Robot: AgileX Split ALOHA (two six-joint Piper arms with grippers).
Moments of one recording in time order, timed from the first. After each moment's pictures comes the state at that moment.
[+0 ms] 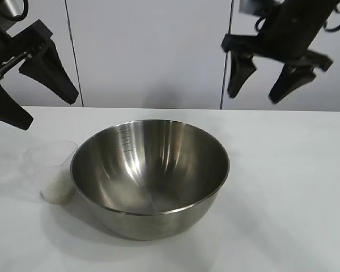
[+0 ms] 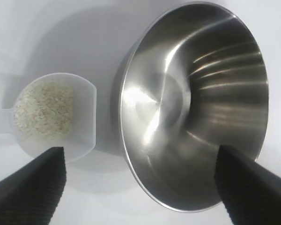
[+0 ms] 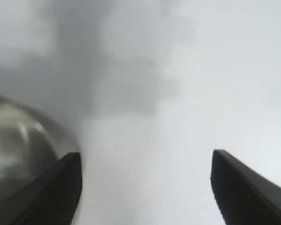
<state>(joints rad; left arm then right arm) -0.14 1.66 -1.10 -0.74 0.88 0.45 0.15 1.83 -1.54 0.05 0.89 -0.02</state>
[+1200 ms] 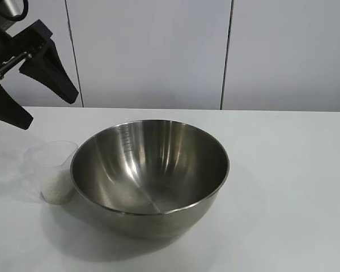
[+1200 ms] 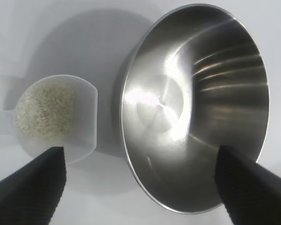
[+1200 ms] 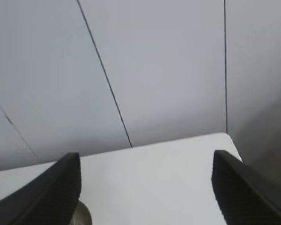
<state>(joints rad) -0.14 1.66 -1.10 -0.74 0.87 0.45 -0.16 0.44 -1.53 0.08 1.27 0.05</state>
